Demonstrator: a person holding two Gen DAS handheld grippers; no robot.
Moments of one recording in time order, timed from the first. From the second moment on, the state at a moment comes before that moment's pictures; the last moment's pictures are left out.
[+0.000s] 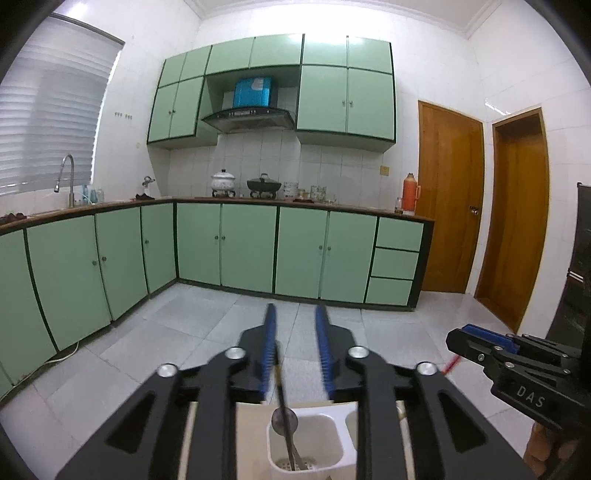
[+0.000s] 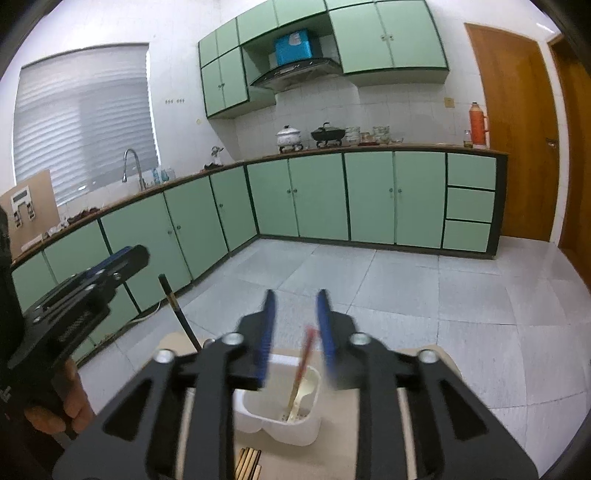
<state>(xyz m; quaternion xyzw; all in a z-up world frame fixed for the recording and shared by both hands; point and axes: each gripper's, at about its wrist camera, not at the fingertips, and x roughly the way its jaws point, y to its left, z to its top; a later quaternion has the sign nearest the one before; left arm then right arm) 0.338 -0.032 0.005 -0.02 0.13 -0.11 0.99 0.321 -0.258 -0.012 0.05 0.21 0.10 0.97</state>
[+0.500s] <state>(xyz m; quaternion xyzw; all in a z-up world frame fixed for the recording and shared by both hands) 0.207 -0.010 -0.006 -0.02 0.12 -0.11 0.99 0.178 -0.274 -0.028 0.05 0.15 0.05 0.99</state>
